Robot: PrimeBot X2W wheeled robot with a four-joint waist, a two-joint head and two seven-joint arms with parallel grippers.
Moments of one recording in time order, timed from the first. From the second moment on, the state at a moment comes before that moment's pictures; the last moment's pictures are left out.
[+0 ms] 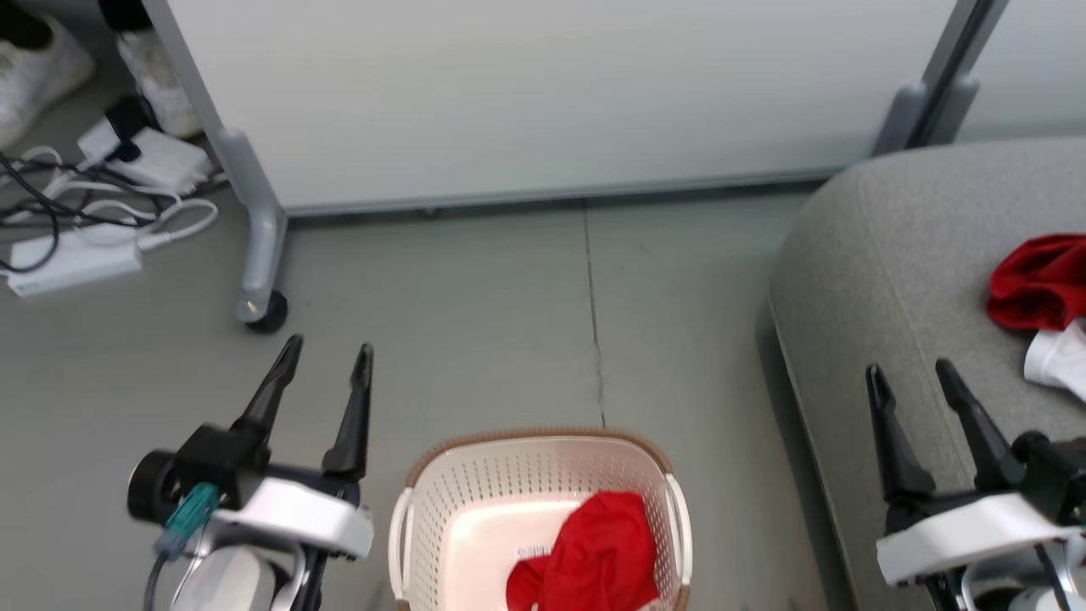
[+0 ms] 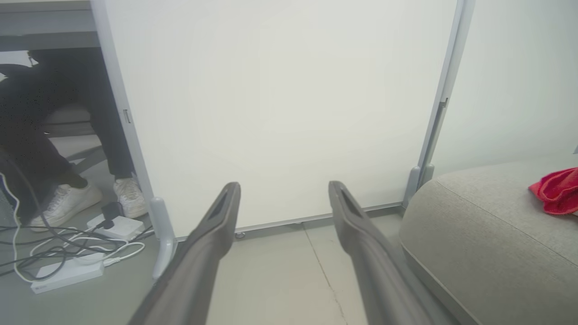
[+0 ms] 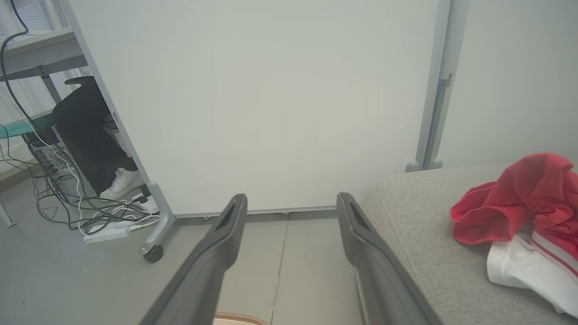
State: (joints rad) left arm -0.16 0.20 -0.26 0.20 -0.33 0.03 -0.26; right arm 0.00 -0.05 -0.03 -0.04 0.21 0.13 -0.04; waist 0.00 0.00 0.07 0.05
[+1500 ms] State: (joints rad) left arm -0.80 0.27 -0.83 1.02 -0.43 -0.13 -0.09; right arm -0.30 -0.05 0.20 -0.09 0.32 0.13 -0.26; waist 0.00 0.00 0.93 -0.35
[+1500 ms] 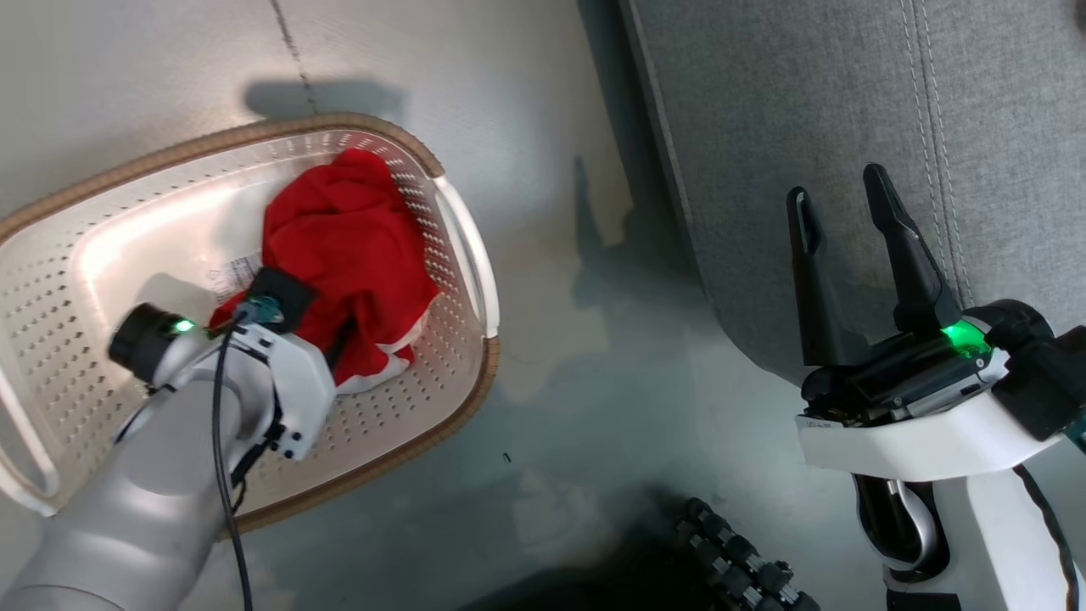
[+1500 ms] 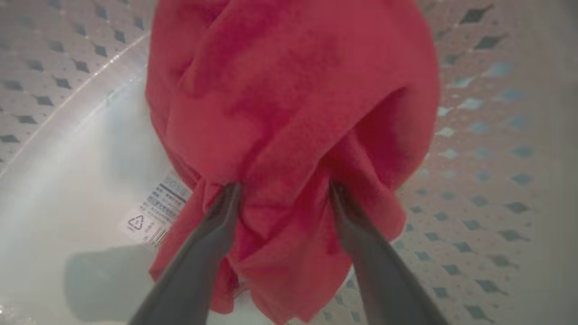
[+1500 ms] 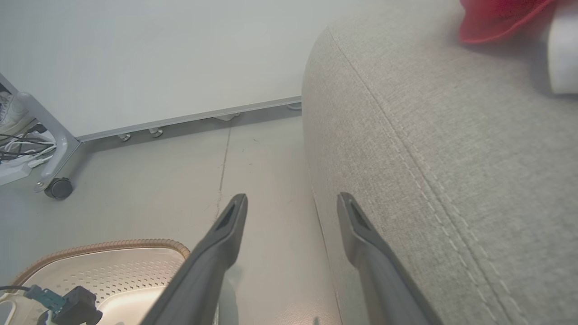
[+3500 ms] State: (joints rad) left arm -0.40 0.23 -0.51 0.37 -0.59 -0.02 -0.26; right arm -0.12 -0.05 0.04 0.02 0.19 0.13 -0.07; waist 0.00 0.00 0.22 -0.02
